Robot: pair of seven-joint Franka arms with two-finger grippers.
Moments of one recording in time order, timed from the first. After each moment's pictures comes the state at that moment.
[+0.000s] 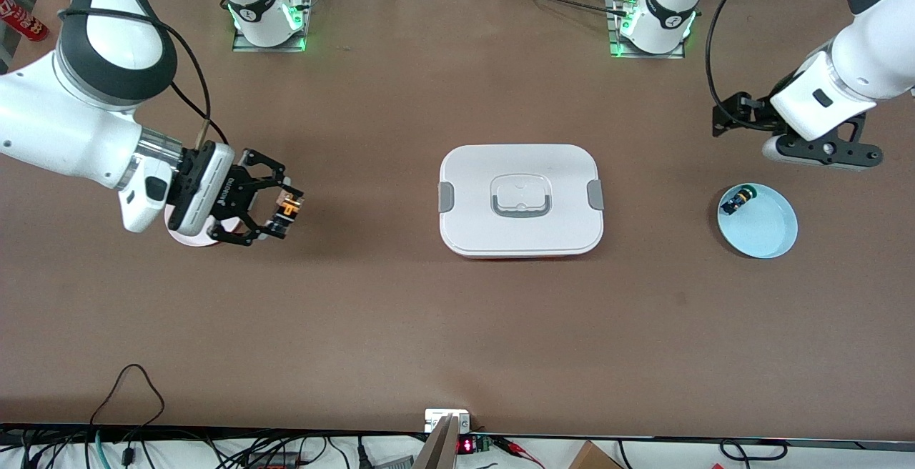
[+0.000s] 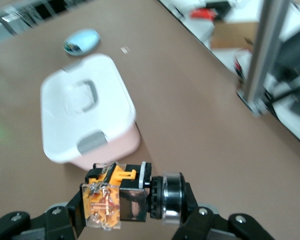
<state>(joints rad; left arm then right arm) -0.06 0.05 -0.07 -1.61 -0.11 1.47 -0.02 0.18 0.27 0.02 -1.71 0.89 2.07 -1.36</state>
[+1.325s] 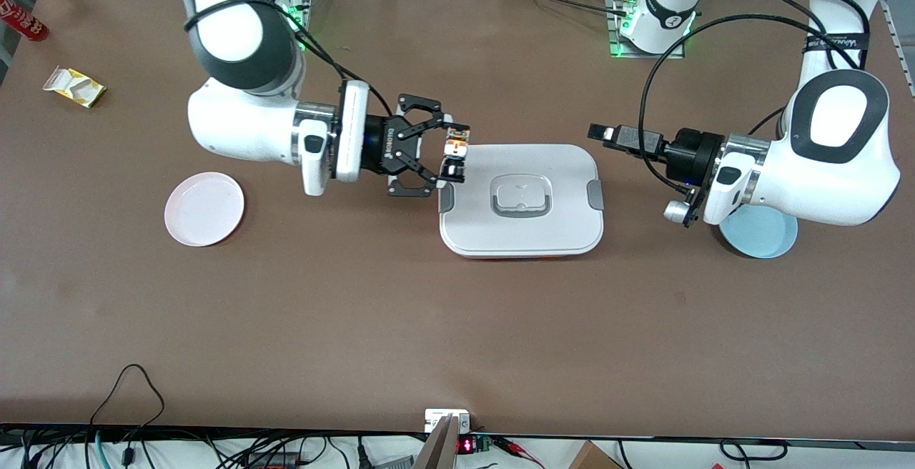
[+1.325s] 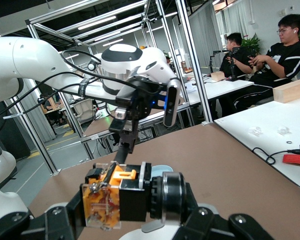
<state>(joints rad) -0.03 0.36 -0.06 -1.59 -1.12 1.42 0.03 0.52 0.36 0.03 -1.63 1.63 2.18 -1.66</state>
